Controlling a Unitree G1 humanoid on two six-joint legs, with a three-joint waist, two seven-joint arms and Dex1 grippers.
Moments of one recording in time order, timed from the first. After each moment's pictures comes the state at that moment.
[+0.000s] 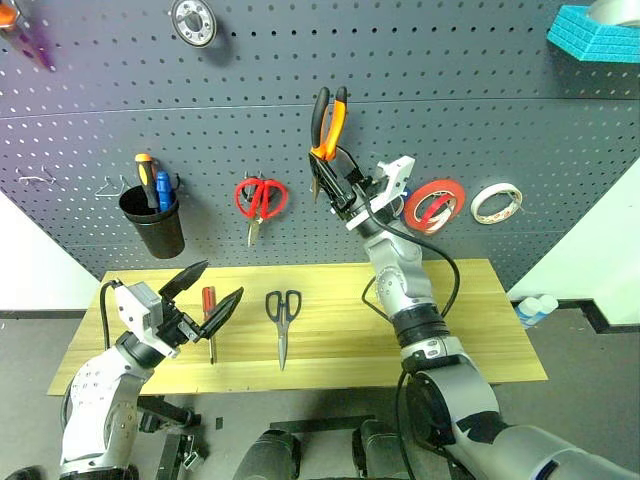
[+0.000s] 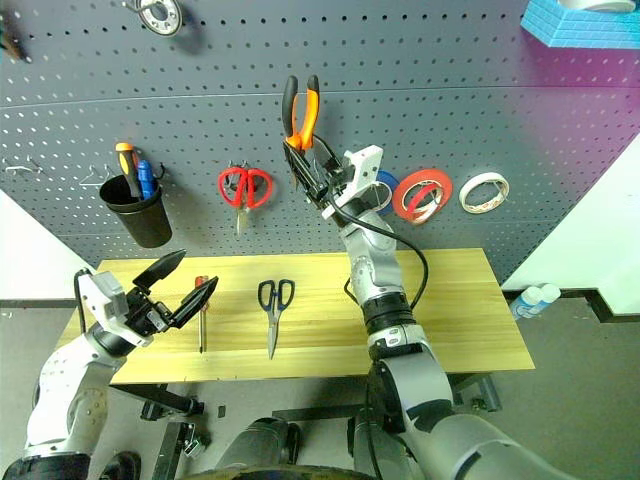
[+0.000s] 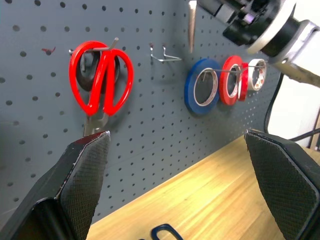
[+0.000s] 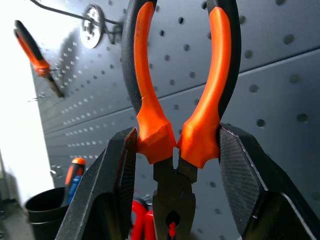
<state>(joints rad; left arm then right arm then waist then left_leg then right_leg) 0.15 0.41 0.25 -0.14 -0.56 -0.12 -0.87 -0.79 0.09 -0.09 0.62 0.37 -0.29 0.63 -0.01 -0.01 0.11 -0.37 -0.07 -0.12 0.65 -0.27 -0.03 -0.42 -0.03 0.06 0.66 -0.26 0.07</state>
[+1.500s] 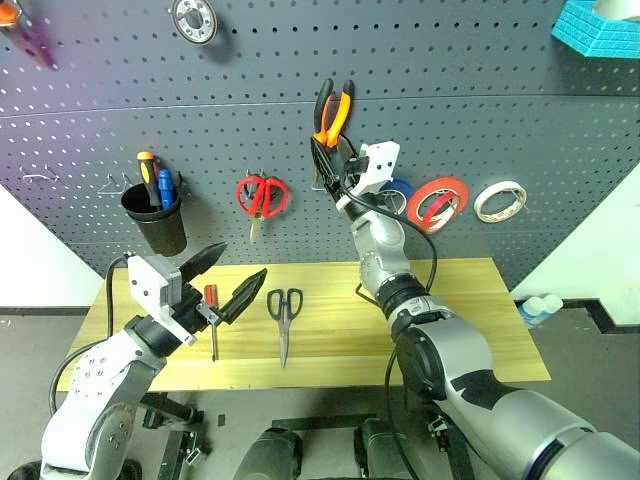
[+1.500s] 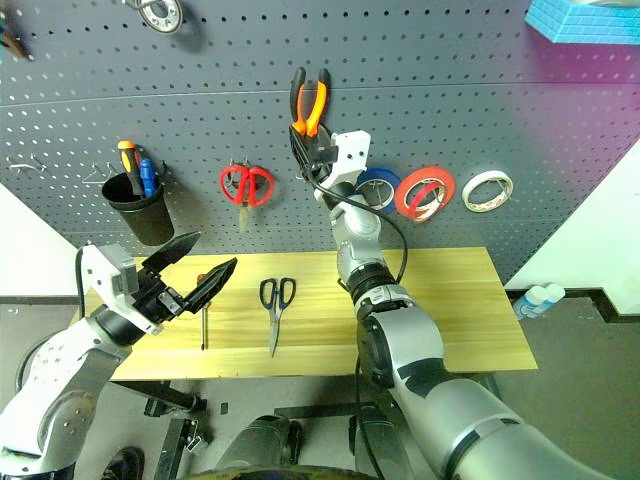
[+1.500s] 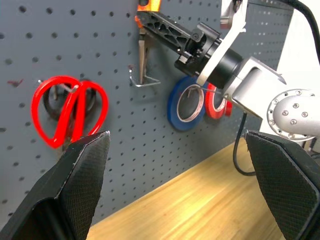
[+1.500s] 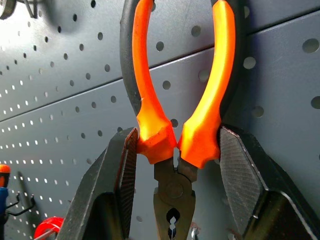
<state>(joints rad) 0.17 0.45 0.23 -0.57 -0.62 0.29 -0.59 -1.05 0.09 -0.19 1.11 0.26 -0.59 0.43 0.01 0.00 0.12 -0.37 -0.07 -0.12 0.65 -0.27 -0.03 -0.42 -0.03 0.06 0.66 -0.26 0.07</state>
